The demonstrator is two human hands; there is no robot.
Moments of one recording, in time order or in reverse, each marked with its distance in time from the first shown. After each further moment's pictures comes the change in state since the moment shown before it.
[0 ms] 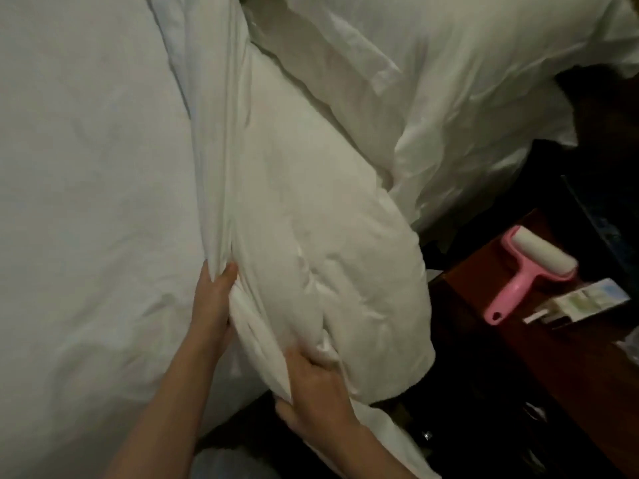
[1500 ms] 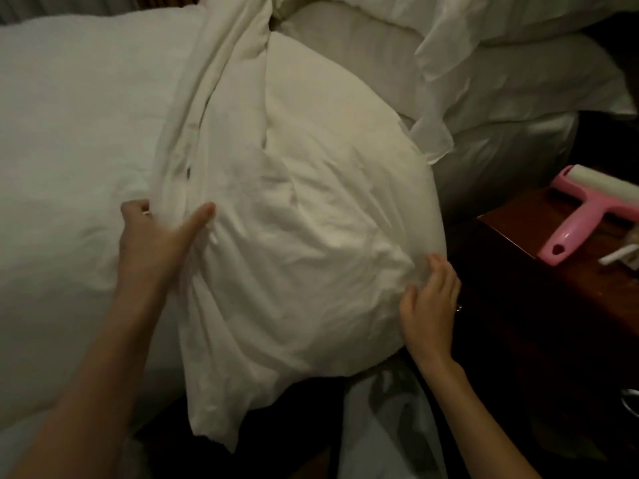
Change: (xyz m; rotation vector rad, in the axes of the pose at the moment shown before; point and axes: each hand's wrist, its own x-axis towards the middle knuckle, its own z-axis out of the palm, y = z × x) left_hand -0.043 -0.080 -0.047 0.496 0.480 0.441; right_hand 0.044 0.196 0.045 0.173 1.083 0.120
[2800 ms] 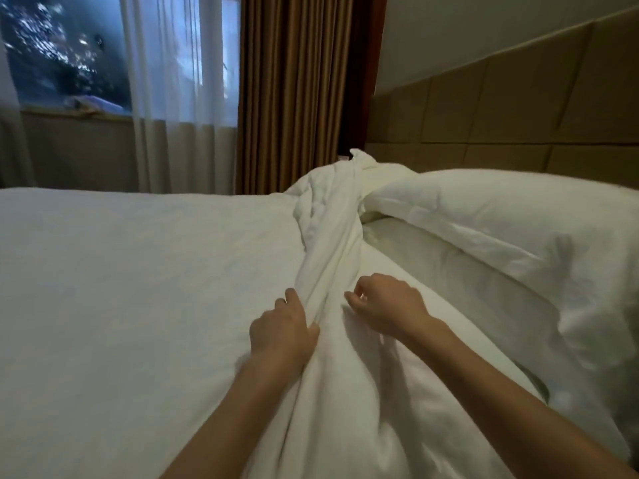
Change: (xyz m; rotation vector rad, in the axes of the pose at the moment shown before) left_hand 0.204 0.094 0.050 0.785 -0.125 0.399; right_hand 0.253 -0.328 0.076 -0.417 -0.397 -0.574
